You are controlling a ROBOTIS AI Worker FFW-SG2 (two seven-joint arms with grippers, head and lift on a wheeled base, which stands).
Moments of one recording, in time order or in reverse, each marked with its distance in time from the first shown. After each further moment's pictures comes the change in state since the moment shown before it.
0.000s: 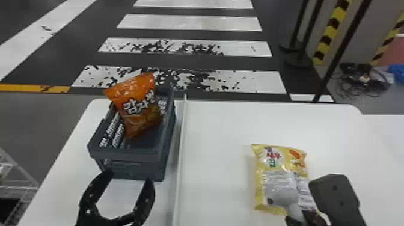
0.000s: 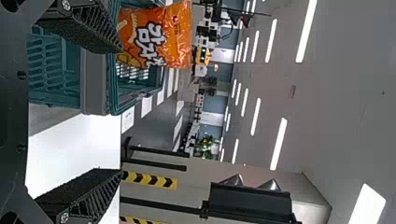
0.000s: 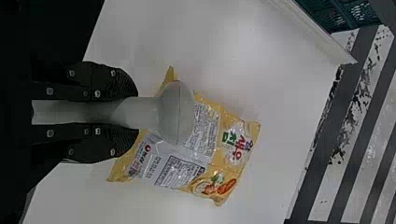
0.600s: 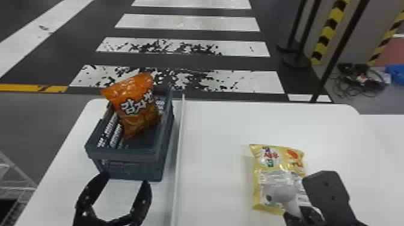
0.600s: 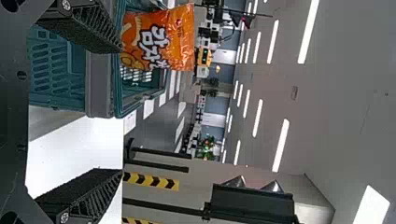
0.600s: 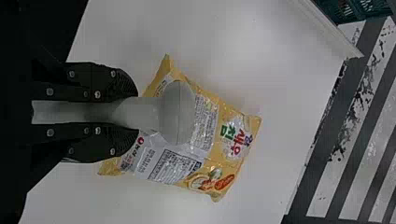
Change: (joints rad) left arm 0.006 -0.001 0.005 0.006 0.002 0.000 0.000; right arm -0.029 -0.005 -0.009 0.062 0.001 -0.024 0.002
